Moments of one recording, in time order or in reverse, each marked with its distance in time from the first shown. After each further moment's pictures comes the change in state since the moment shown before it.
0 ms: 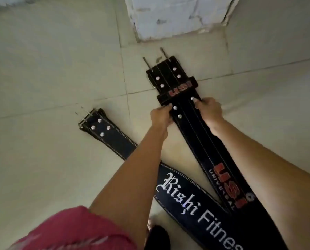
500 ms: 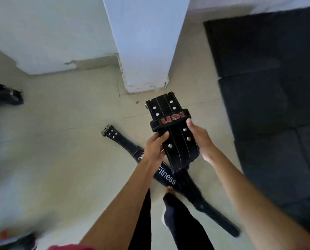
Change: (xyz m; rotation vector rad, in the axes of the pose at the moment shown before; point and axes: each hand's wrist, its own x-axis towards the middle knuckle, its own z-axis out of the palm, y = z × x) left_hand -0.512 0.205 -0.003 -0.207 -0.355 -0.123; right_hand -0.436 -0.246 -0.299 0.289 -0.209 0.032
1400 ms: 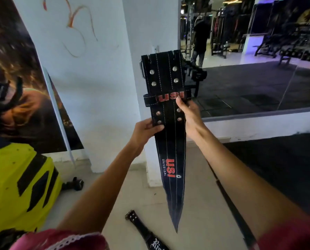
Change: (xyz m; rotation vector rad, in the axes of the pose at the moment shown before) left_hand -0.471 0.129 0.150 0.623 -0.150 1.145; right_hand -0.439 -0.266 -0.061 0.379 -0.074 -1.026
